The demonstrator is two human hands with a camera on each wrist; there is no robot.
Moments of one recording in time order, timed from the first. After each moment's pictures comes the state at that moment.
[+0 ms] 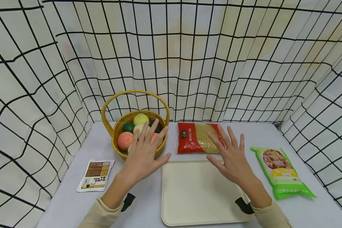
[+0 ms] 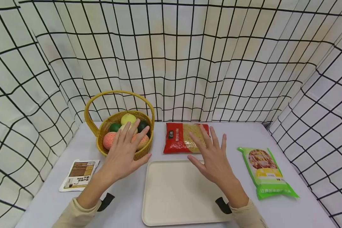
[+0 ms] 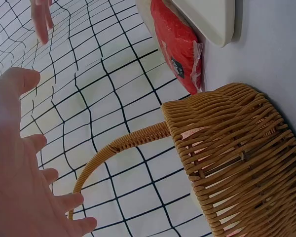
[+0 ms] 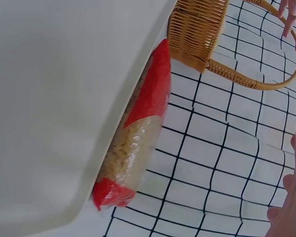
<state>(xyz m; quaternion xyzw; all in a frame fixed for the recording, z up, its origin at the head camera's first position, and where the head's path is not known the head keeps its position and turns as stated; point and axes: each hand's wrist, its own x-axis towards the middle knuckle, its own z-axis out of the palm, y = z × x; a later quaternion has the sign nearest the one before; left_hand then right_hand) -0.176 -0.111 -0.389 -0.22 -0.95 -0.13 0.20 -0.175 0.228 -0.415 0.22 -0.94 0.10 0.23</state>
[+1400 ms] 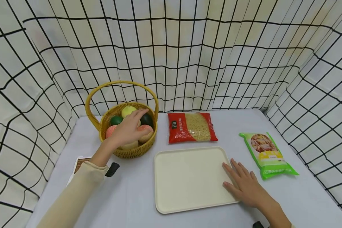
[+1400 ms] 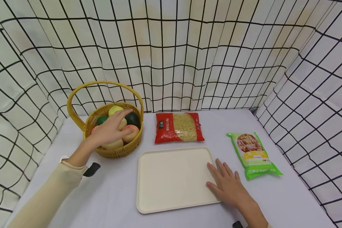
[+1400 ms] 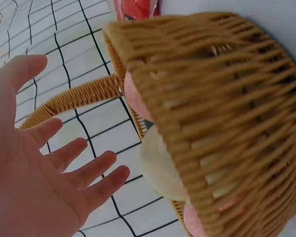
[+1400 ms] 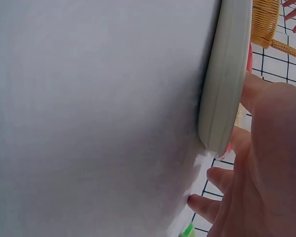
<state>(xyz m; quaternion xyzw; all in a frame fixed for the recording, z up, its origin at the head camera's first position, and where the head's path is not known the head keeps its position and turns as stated) -0.263 -0.145 -0.384 -0.23 -0.94 -0.25 -0.02 -0.075 0.306 -0.490 0.09 -0.99 0.13 -0.03</state>
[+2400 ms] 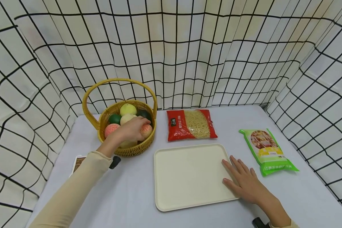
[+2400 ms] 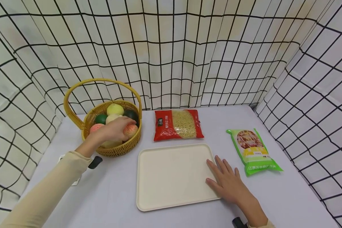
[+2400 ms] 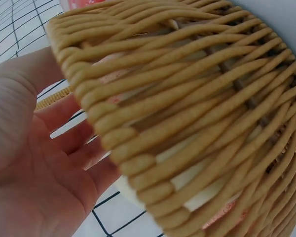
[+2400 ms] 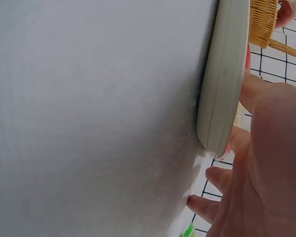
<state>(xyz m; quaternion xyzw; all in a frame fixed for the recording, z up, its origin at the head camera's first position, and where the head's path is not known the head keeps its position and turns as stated) -0.291 -0.135 -0.398 -0.28 -0.94 -0.16 -0.12 -0.076 0.307 -0.492 0.08 -0.99 0.14 -0.04</state>
